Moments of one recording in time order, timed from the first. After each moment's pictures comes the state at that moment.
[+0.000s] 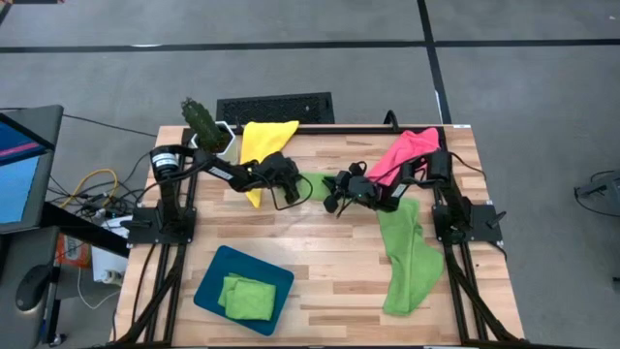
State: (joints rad) left arm 0.39 1.89 0.74 0.50 -0.05 0.04; right arm -0.20 2.12 0.60 1.14 0.34 0.11
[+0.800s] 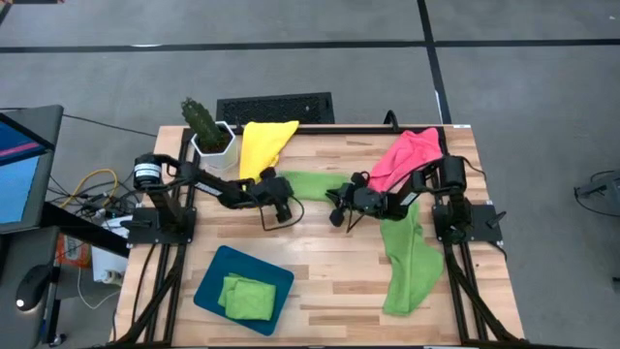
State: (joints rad) left arm 0.18 1.76 0.62 0.40 -0.29 -0.03; right arm -0.08 2.02 0.52 1.08 0.37 0.12
